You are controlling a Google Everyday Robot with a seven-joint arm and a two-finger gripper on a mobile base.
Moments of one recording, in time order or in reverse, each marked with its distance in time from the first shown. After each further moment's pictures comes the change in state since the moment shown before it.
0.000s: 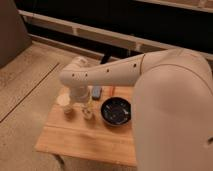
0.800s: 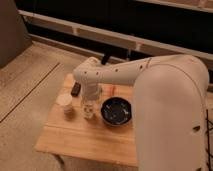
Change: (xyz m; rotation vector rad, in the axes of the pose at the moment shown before) arm -0.055 -0.070 0.031 0.059 0.041 -0.114
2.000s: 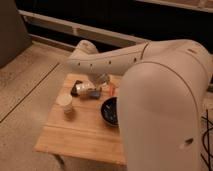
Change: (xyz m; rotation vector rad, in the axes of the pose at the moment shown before) arm -0.054 -0.065 -0.085 0.367 -0.236 0.063
